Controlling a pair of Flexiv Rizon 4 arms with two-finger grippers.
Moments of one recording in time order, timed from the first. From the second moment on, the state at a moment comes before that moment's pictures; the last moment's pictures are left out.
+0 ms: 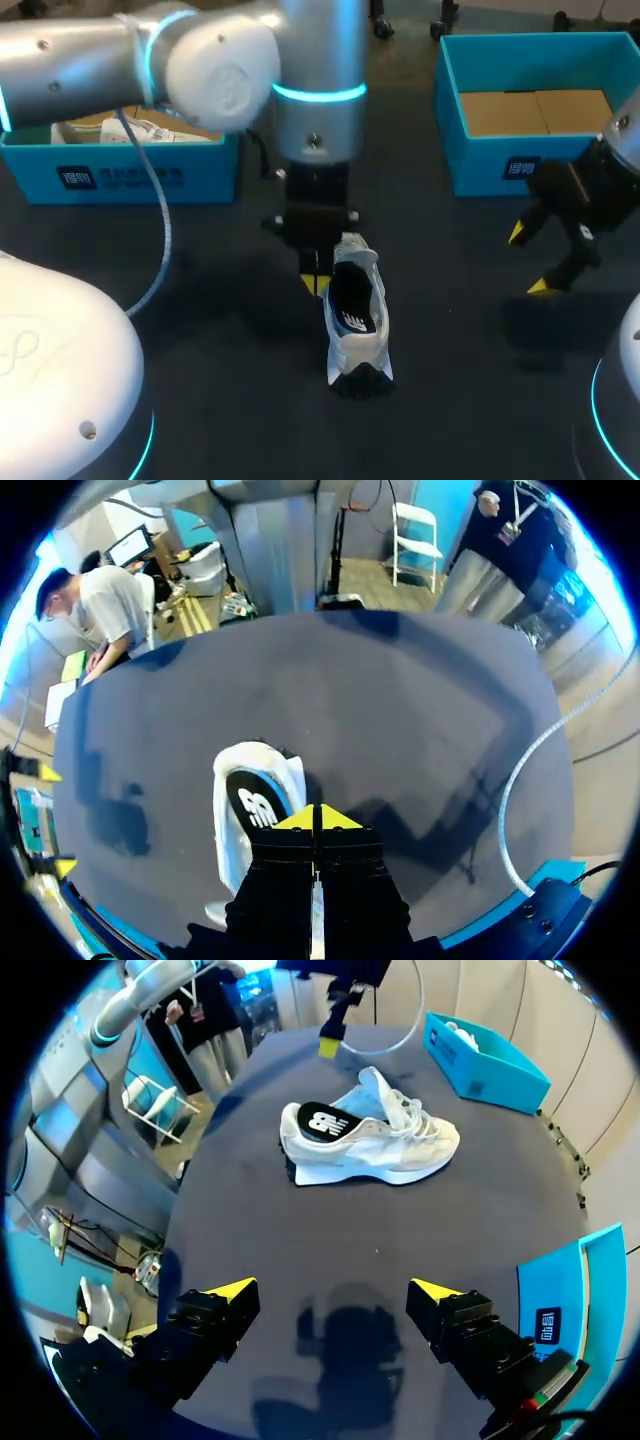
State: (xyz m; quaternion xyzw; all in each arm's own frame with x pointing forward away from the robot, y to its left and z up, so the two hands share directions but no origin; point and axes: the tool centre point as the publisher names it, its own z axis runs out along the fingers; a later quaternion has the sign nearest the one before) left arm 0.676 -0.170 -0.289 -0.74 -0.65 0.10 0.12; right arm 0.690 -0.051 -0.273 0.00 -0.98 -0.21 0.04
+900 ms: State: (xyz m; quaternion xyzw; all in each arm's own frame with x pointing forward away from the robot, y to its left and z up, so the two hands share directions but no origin) left arm 0.664 -0.196 -0.362 -0.74 -0.65 0.11 0.11; right arm 0.690 -0.051 -0.273 0.00 -0.98 -0.22 0.04
